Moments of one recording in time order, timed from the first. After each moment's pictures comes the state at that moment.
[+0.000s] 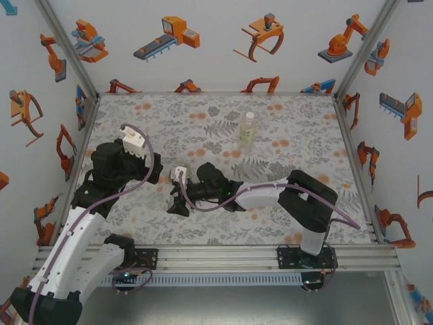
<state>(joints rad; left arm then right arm) -0.33 0.78 0.79 -0.47 0.09 0.12 1.08 1.81 0.92 0.58 -0.50 -0.05</state>
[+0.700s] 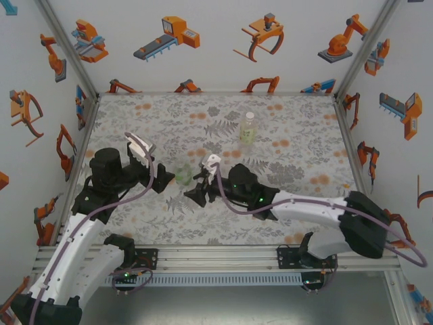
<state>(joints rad) -0.33 0.71 0.72 -0.38 0.47 0.17 1.08 1.31 0.71 0.47 -0.12 0.10</state>
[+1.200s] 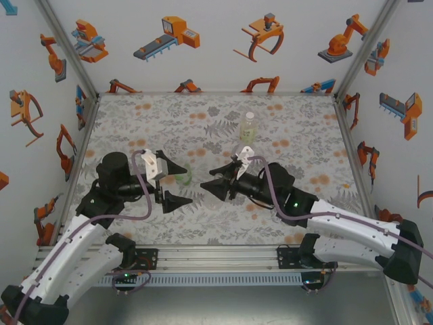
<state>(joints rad) -0.54 0.72 0.70 -0.25 0.87 0.25 1.07 0.97 0.72 0.25 -0.10 0.16</state>
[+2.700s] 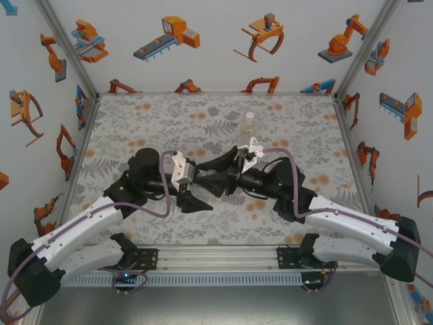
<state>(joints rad) -0.78 0.95 0.72 0.00 0.93 0.17 1.07 1.02 0.80 0.50 -0.30 0.28</state>
